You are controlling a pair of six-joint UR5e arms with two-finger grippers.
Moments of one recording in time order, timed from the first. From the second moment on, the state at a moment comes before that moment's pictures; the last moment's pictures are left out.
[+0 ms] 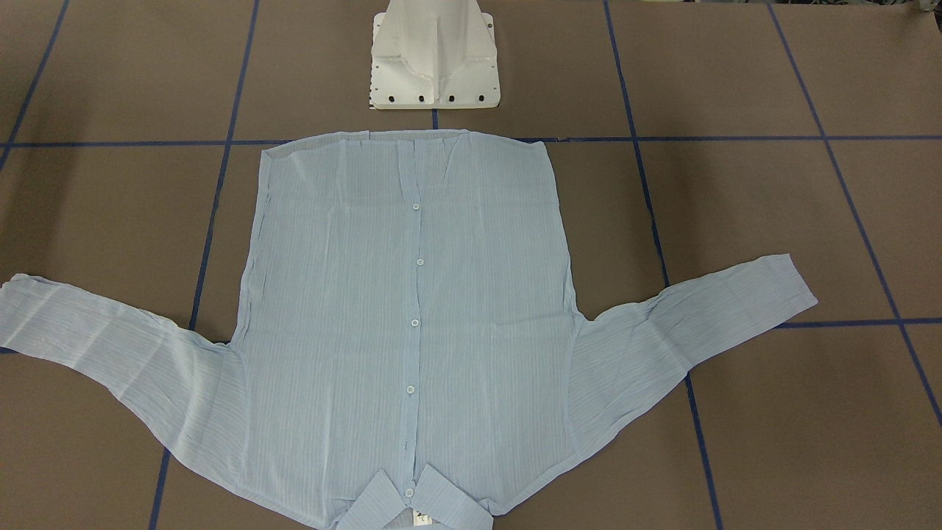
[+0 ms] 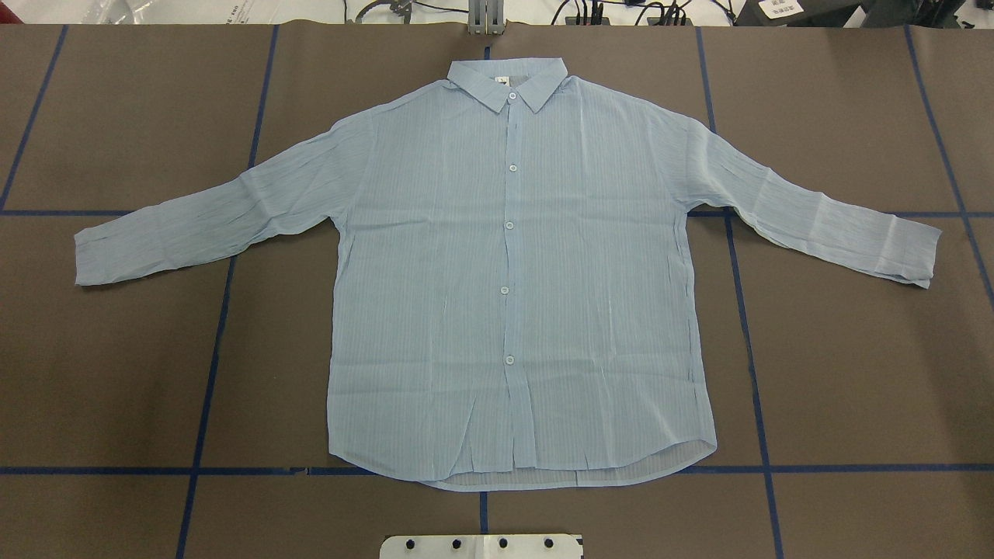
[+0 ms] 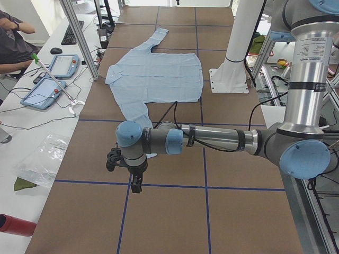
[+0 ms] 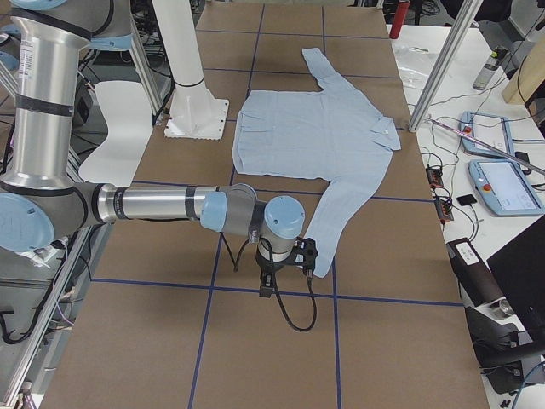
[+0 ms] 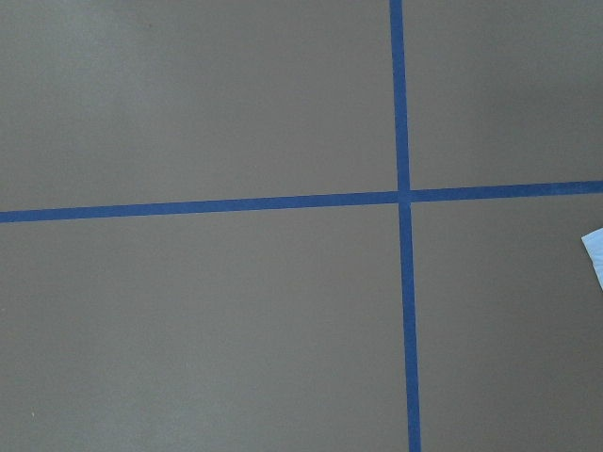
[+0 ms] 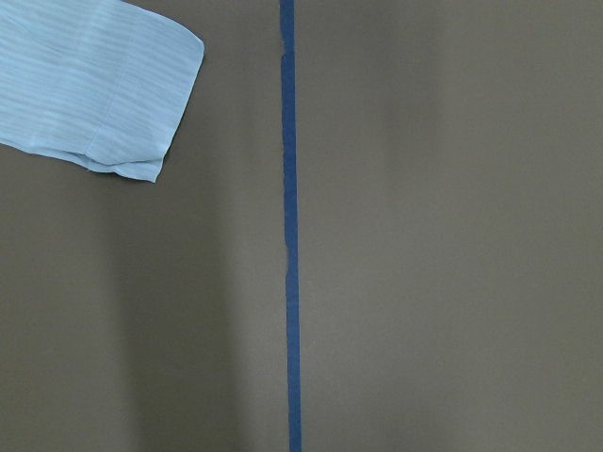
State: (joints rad) left arm -1.59 -1.61 -1.60 -1.50 -2.27 0.06; right arm 1.56 -1.76 1.82 -1.80 2.33 -0.09
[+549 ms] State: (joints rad) left arm -1.59 -1.61 -1.60 -1.51 -2.27 0.07; right arm 1.56 -1.75 1.82 -1.80 2.33 -0.08
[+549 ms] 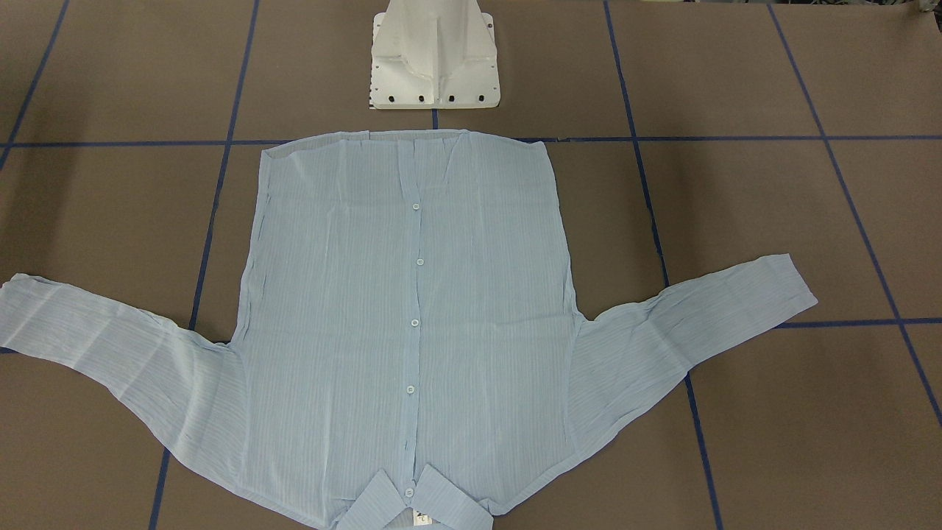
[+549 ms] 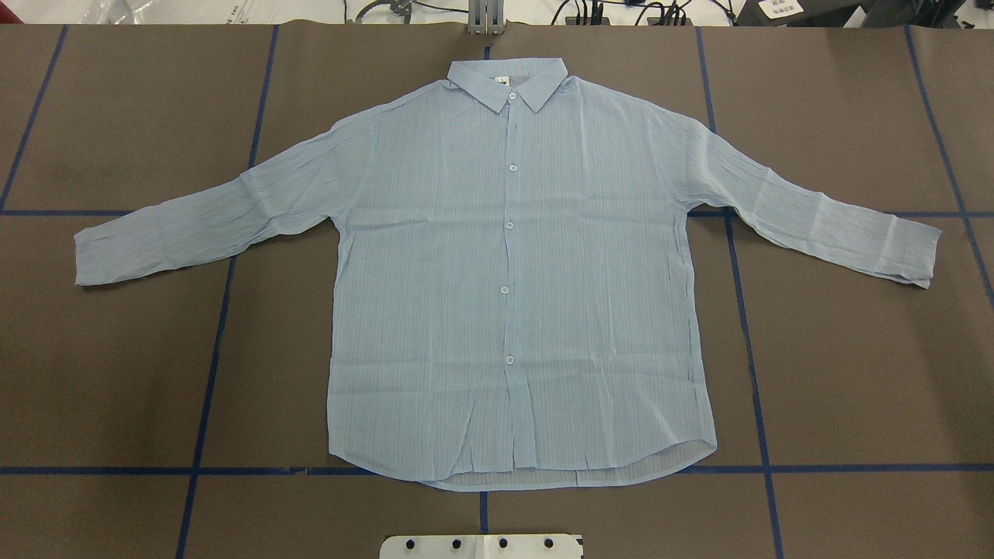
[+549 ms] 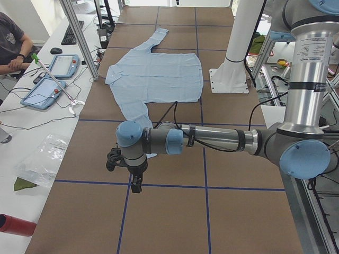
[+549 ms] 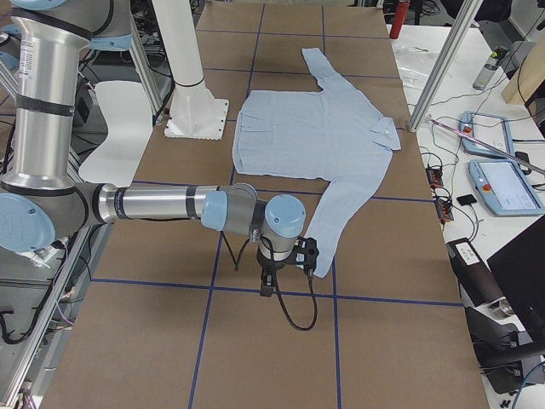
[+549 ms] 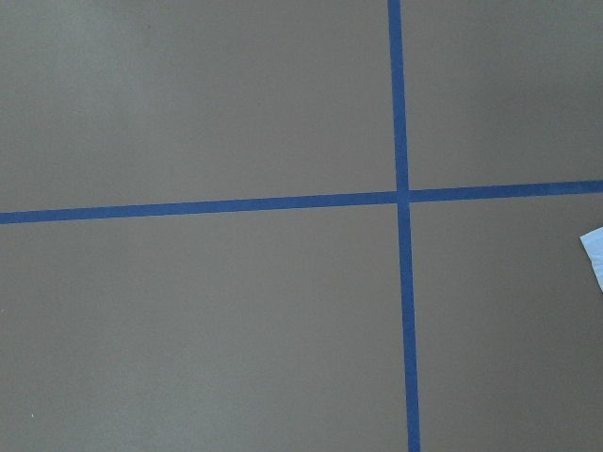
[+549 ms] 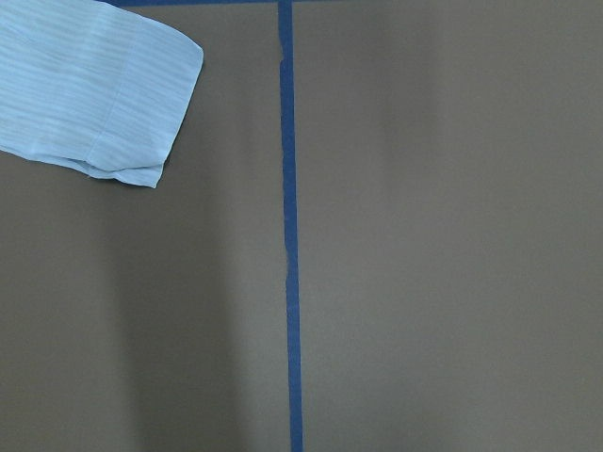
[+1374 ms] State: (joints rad) left arm -1.58 -1.68 -1.61 -1.64 -2.33 0.06; right arm 1.55 -1.71 1.64 -1.42 2.36 -0.07
